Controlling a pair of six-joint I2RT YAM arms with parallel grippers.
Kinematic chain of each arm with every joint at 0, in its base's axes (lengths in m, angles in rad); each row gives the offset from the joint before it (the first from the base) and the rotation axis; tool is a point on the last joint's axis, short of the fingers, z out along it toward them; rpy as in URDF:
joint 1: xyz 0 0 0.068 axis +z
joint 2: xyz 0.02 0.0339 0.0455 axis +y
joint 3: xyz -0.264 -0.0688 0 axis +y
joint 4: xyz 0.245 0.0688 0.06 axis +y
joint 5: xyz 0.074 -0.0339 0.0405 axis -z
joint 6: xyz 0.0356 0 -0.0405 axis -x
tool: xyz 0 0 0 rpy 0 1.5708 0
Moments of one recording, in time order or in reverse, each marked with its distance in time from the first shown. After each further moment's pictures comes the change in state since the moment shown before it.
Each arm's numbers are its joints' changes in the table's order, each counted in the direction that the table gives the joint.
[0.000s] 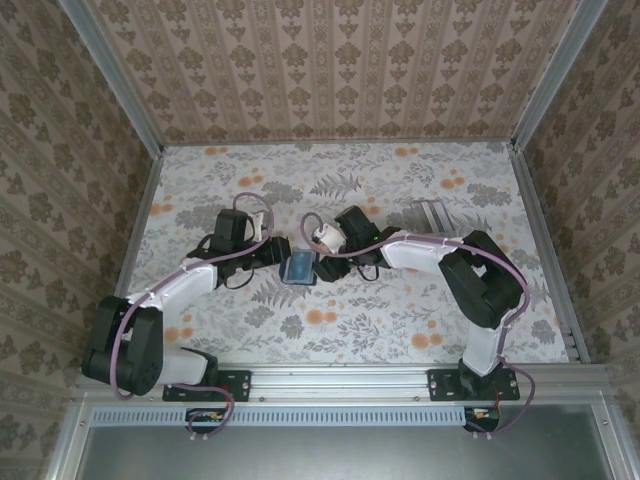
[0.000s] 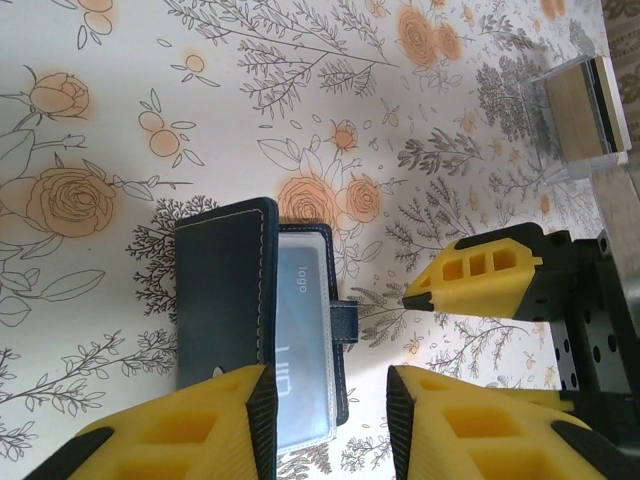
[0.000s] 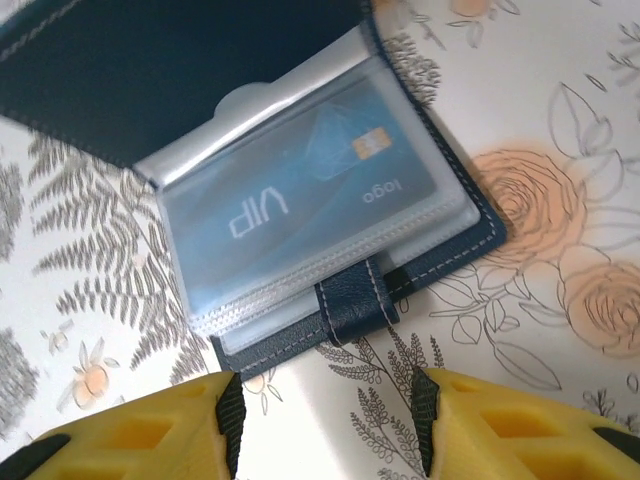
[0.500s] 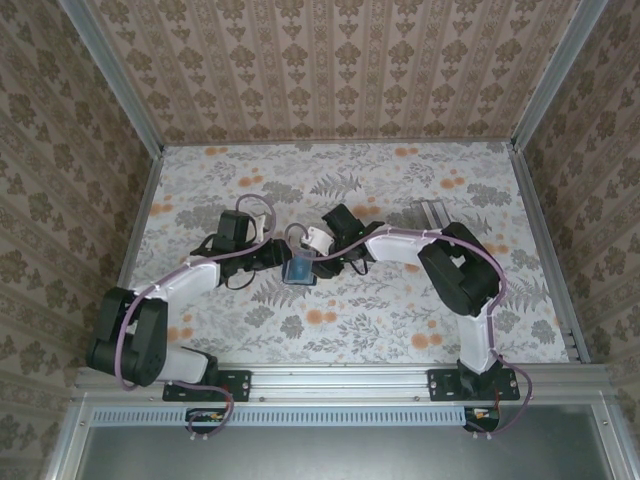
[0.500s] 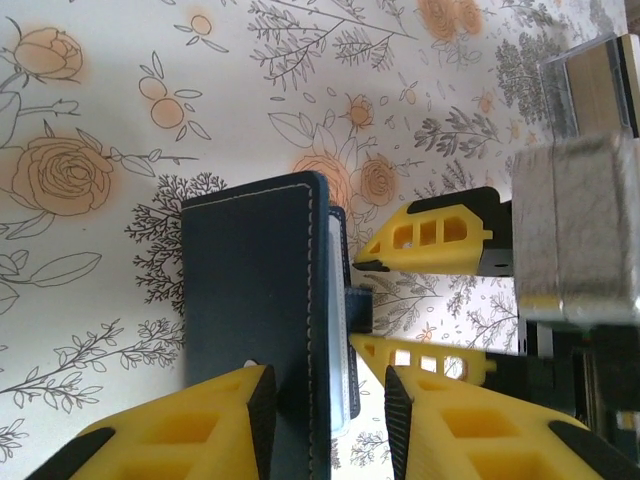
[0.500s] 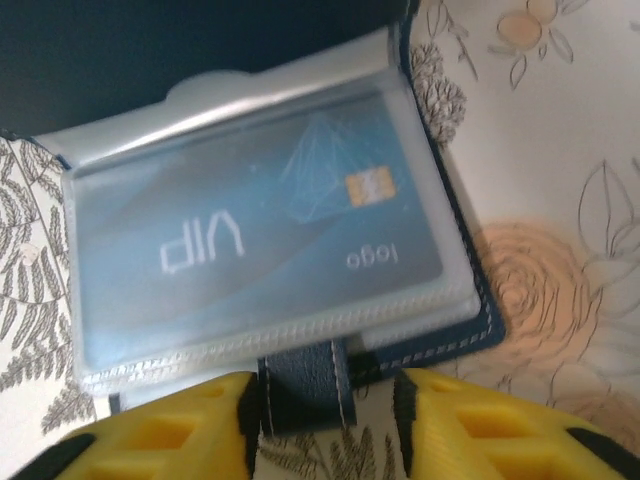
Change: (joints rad) left arm 0.001 0.049 0.000 -0.005 0.017 0.000; right arm 0.020 0.146 -0.154 0.057 0.063 0.199
